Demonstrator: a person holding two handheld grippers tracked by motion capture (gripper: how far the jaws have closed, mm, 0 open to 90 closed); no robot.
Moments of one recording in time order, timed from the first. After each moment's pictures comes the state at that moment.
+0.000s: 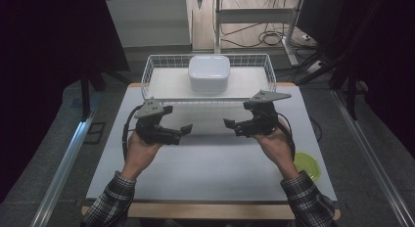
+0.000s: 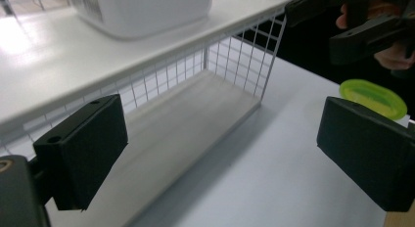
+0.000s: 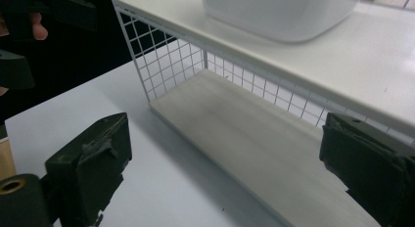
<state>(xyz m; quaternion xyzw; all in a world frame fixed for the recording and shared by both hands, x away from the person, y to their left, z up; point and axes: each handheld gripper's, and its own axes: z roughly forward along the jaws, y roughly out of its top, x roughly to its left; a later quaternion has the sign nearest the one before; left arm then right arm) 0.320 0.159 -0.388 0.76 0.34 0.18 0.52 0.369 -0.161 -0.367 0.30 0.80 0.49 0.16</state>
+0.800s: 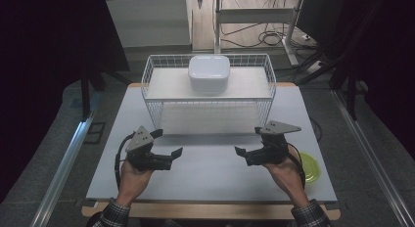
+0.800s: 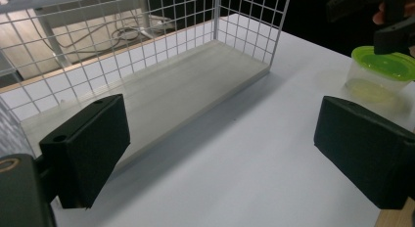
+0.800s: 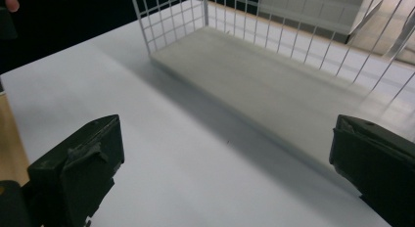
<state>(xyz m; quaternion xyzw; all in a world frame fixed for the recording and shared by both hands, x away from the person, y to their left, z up) 0.270 0.177 -0.441 0.75 0.36 0.21 0.52 0.323 -0.197 -0.425 0.31 0.81 0.48 0.16</state>
